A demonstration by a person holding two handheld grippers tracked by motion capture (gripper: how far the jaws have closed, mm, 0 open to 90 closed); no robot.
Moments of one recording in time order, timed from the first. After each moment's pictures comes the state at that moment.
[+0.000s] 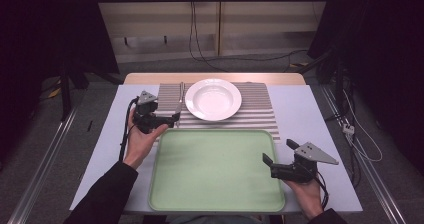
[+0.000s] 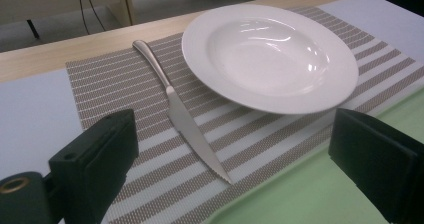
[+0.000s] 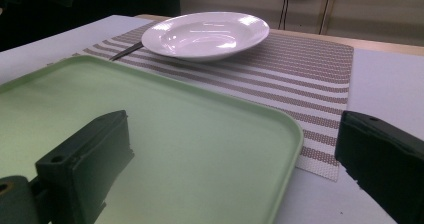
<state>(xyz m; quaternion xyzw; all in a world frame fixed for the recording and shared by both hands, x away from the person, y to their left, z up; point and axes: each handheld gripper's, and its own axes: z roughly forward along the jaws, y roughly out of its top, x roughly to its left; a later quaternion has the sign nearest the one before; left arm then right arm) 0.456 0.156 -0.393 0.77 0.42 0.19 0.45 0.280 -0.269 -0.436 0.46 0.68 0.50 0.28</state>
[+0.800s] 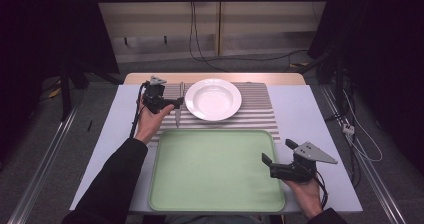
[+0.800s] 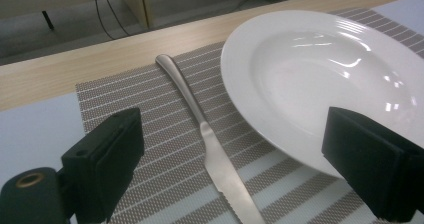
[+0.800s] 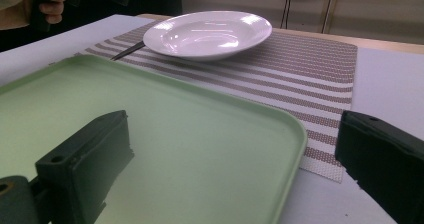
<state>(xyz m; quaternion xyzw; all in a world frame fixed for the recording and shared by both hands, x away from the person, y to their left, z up) 0.533 0.141 -0.411 0.78 0.44 0.19 0.41 0.281 -0.268 -0.437 0.46 0.68 0.50 0.28</state>
